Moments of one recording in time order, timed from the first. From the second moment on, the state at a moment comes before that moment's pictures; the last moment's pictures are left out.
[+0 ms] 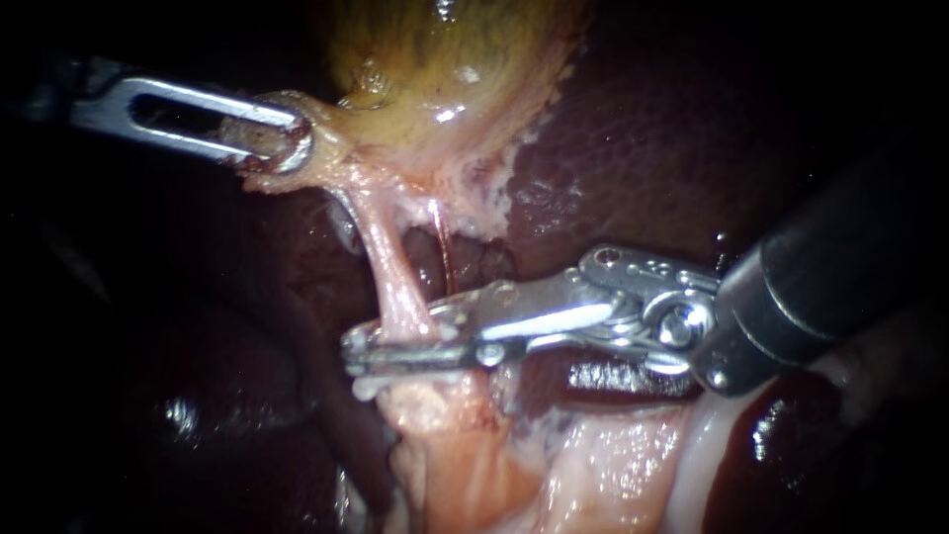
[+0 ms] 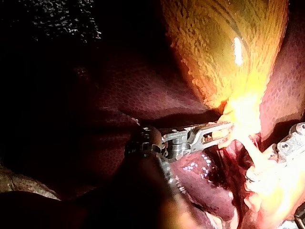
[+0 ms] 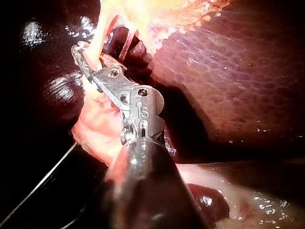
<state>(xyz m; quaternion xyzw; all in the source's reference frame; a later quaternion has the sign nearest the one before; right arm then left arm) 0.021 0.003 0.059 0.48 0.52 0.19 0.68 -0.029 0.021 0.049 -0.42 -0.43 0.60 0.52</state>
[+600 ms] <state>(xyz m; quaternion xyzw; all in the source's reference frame) 0.022 0.004 0.060 0.39 0.56 0.17 0.71 -0.029 0.021 0.048 -0.42 -0.44 0.60 0.52</state>
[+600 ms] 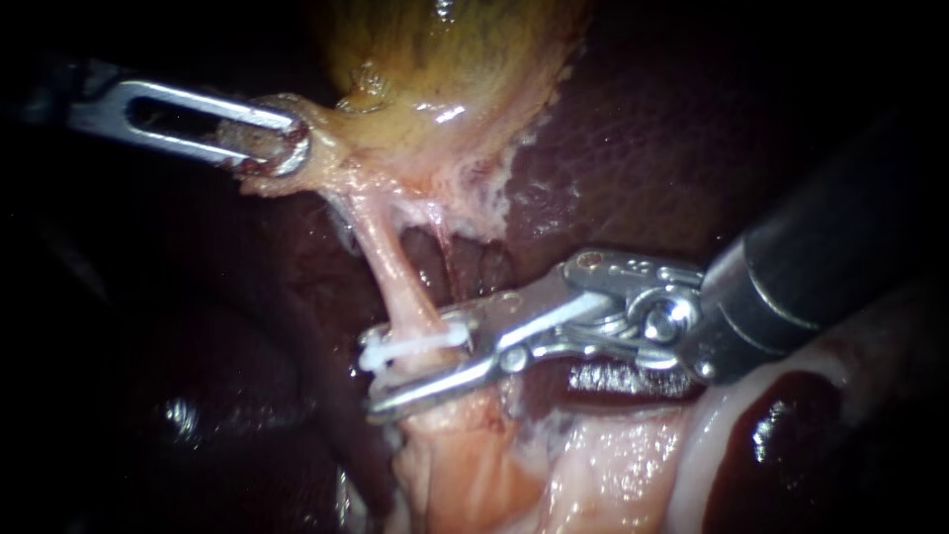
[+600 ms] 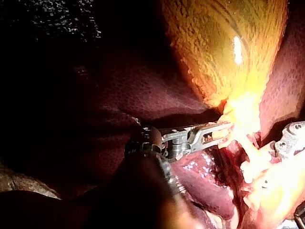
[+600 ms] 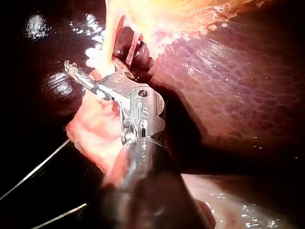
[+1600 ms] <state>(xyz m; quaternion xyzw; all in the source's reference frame) 0.007 0.006 0.055 0.22 0.57 0.04 0.79 -0.029 0.021 0.048 -0.42 -0.44 0.60 0.52</state>
